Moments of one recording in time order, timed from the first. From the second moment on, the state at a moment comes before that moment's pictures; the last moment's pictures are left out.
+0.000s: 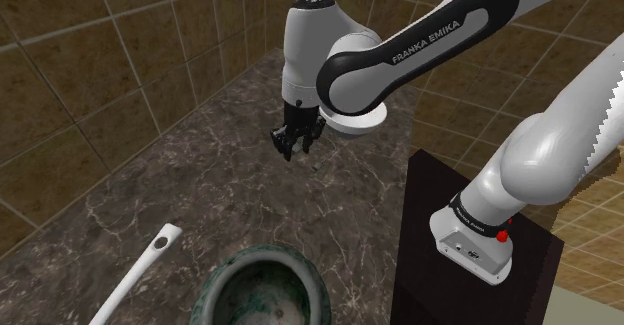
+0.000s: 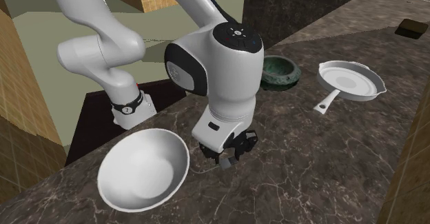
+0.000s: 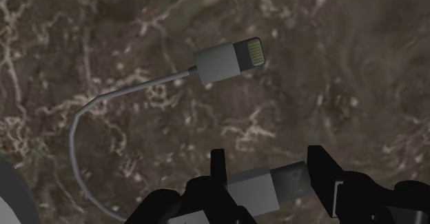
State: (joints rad) arm 0.11 -0.05 0.52 -2.36 0.03 2.32 0.74
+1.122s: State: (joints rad) arm 0.04 0.01 0.45 -2.21 0.00 2.23 0.59
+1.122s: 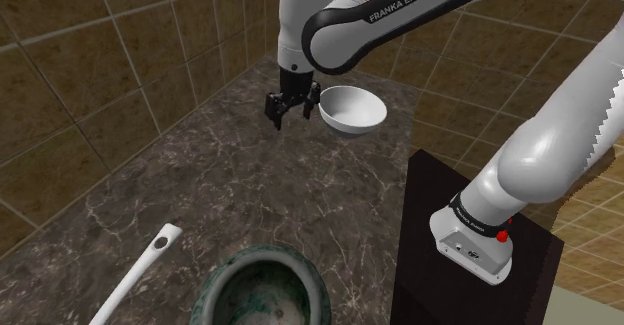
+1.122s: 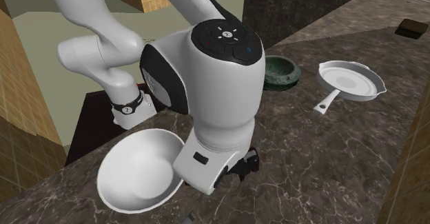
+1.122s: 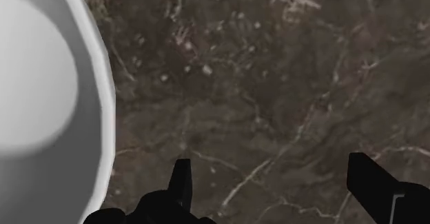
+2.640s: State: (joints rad) arm -0.01 0.30 0.37 -1.95 -0.13 2.24 0.45
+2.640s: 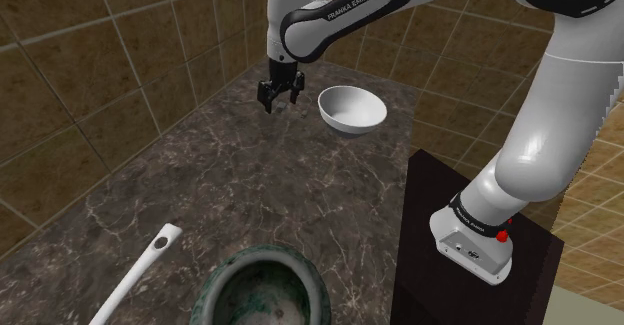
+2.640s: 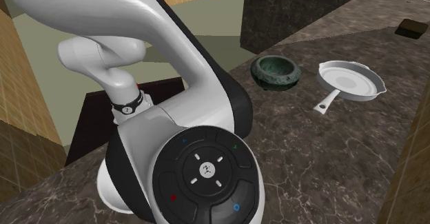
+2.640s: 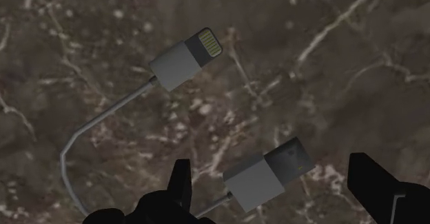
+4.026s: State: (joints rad) arm -0.02 0.24 0.38 -1.90 -0.10 2.13 0.43
